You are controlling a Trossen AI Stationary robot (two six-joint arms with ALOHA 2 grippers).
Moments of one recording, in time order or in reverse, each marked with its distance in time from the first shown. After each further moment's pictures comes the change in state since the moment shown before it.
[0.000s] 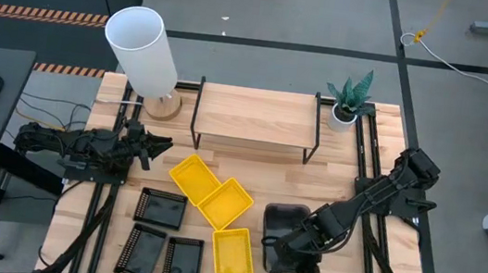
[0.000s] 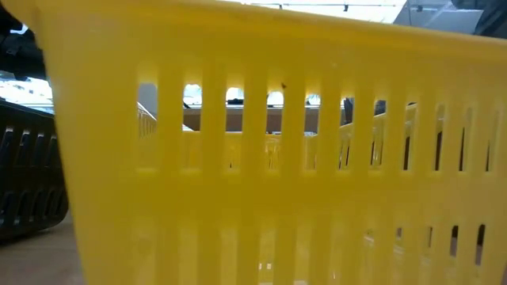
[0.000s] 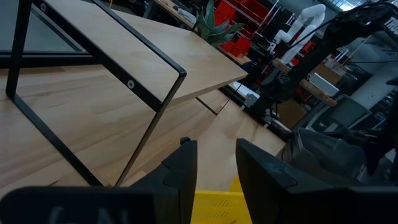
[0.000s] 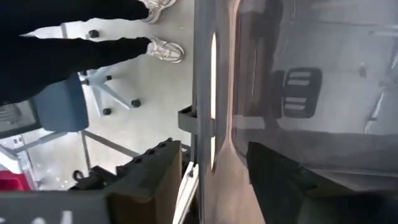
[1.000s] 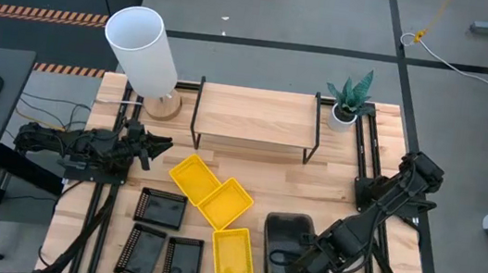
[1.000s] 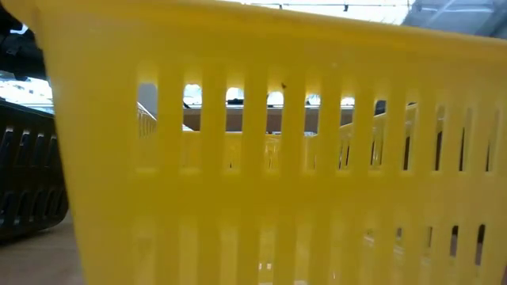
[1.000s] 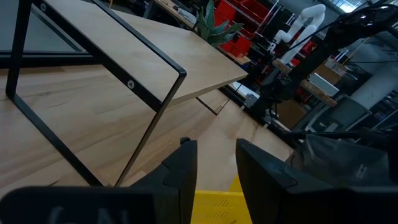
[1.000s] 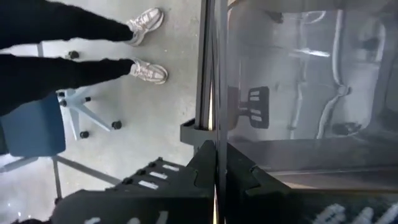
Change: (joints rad) left arm 0.000 0.000 0.000 0.000 0.000 0.000; right arm 0.143 0.000 0.057 0.001 0.198 0.123
